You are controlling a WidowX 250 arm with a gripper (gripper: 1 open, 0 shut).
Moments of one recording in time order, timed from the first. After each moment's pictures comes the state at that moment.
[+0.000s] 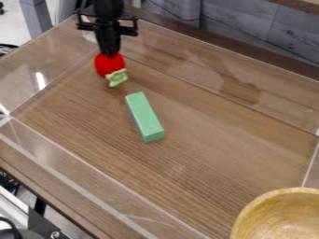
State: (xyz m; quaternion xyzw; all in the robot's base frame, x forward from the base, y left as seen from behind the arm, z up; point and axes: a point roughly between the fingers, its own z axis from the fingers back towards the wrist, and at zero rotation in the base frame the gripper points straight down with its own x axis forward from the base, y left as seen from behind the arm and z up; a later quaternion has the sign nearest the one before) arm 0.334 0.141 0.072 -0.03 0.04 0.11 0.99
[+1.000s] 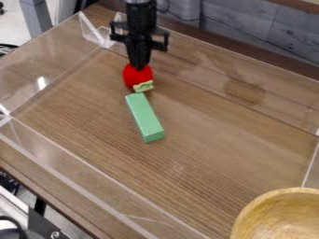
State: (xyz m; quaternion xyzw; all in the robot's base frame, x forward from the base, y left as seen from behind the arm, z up) arm 0.353 0.115 0.046 -0.02 0.04 0.07 1.00
